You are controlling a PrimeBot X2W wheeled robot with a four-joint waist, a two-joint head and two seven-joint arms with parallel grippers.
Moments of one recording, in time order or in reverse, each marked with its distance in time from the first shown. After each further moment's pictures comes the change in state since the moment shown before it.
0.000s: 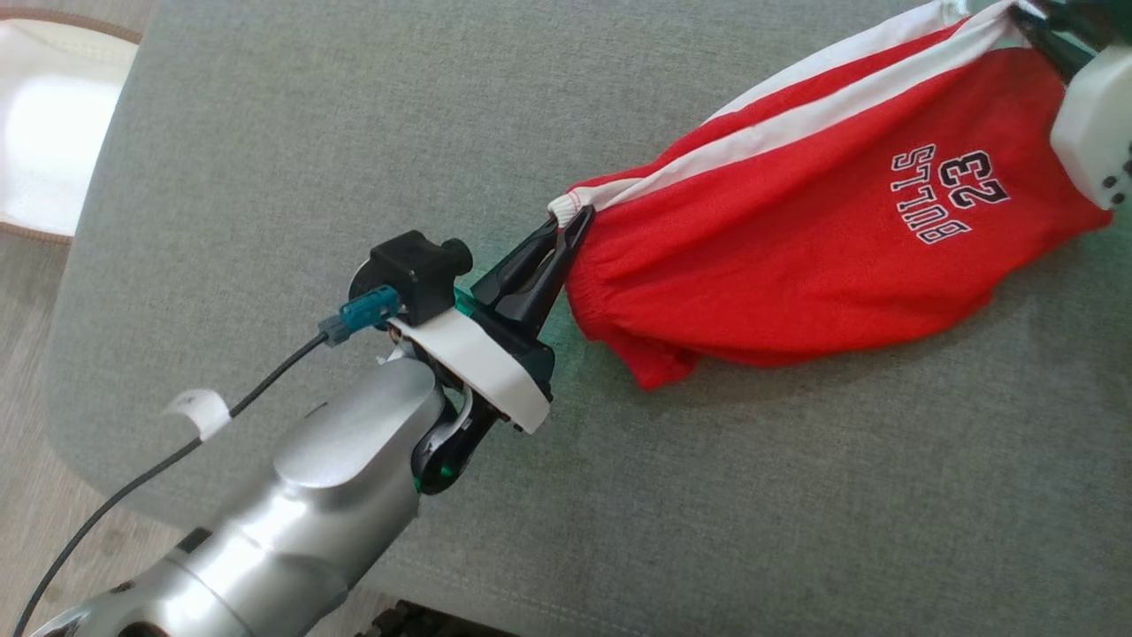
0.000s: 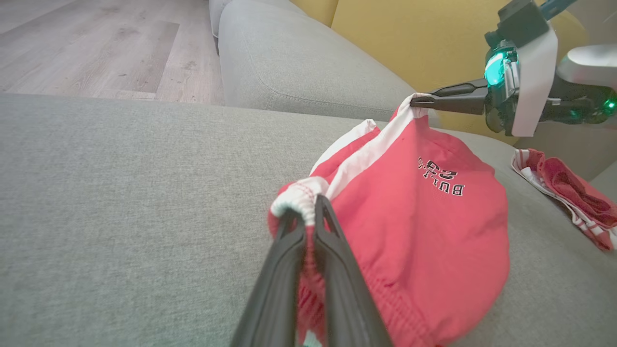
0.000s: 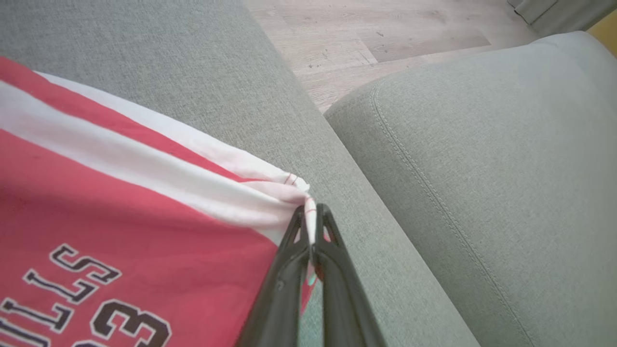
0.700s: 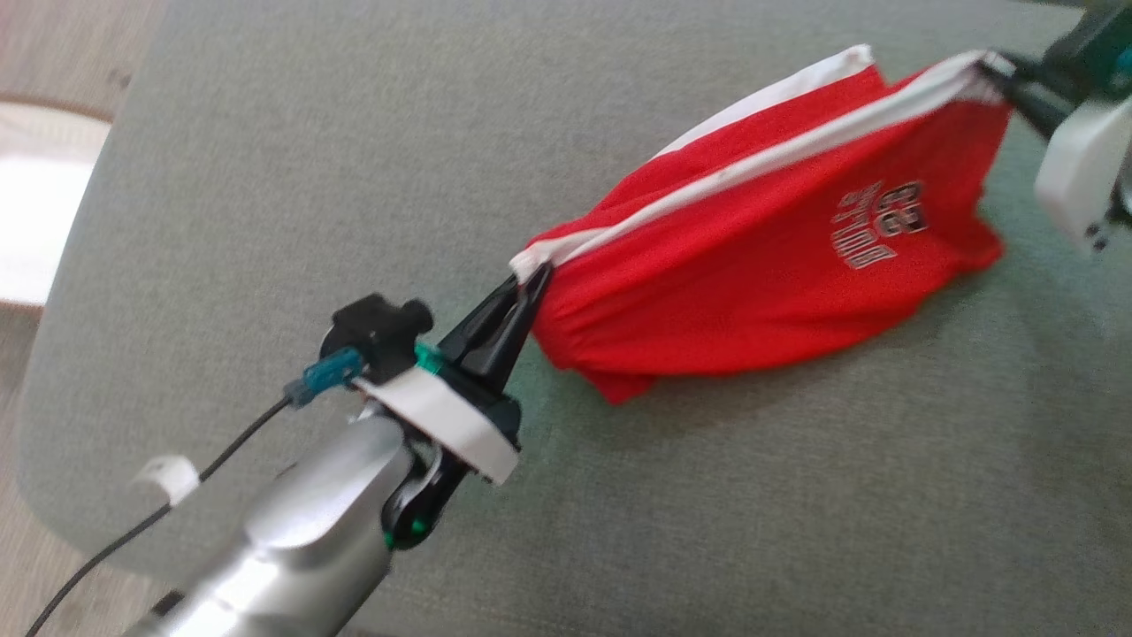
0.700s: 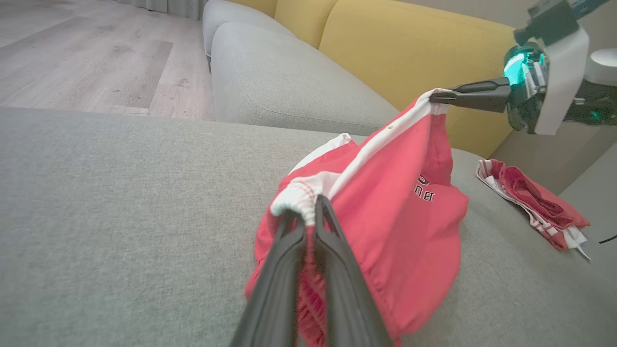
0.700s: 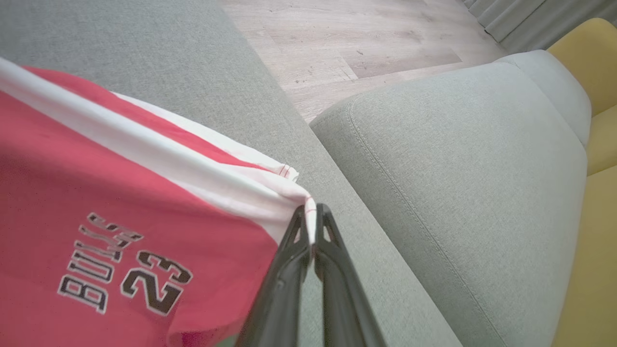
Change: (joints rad) left arm 0.143 0.062 0.064 -0.081 0.028 0.007 0.000; right arm 0.086 -0.034 -0.025 -0.098 0.013 0.000 -0.017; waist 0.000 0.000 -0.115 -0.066
